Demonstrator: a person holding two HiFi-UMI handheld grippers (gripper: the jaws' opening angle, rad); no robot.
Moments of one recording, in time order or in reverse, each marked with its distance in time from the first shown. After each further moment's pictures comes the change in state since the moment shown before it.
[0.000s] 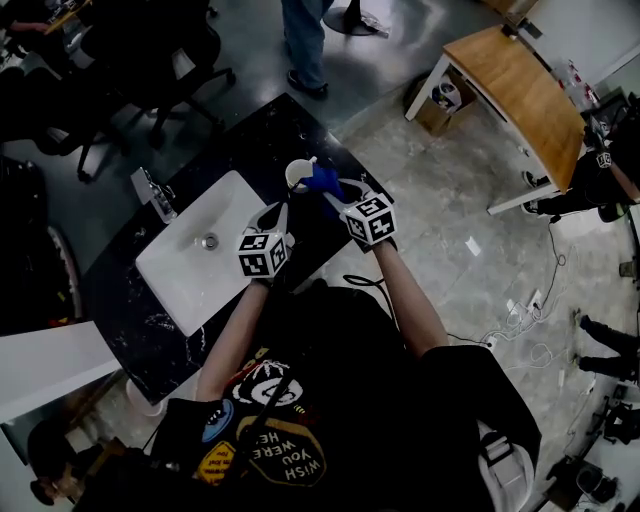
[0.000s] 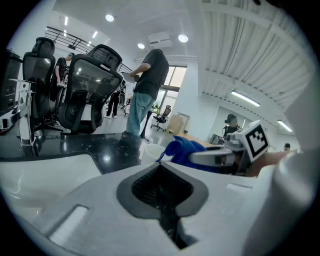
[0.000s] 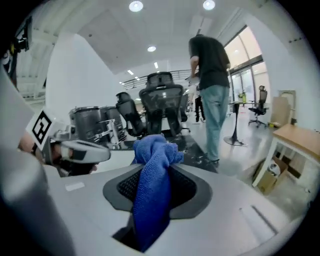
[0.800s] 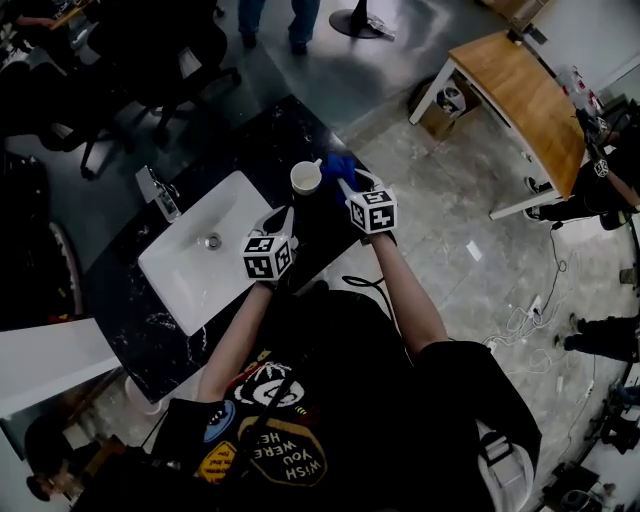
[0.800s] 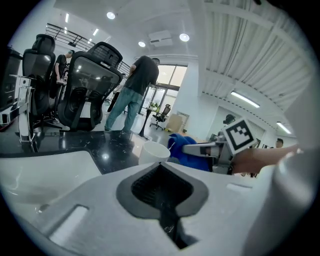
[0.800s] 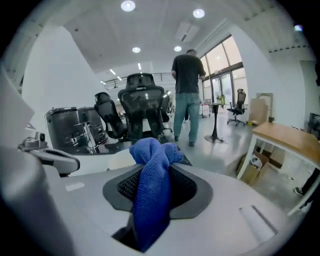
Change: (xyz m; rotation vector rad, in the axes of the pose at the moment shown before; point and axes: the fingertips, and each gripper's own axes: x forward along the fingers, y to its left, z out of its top) left arm 0.000 -0.003 -0.007 -0.019 0.018 -0.014; right arm 0.009 -0.050 0.006 0.079 -0.004 -0.206
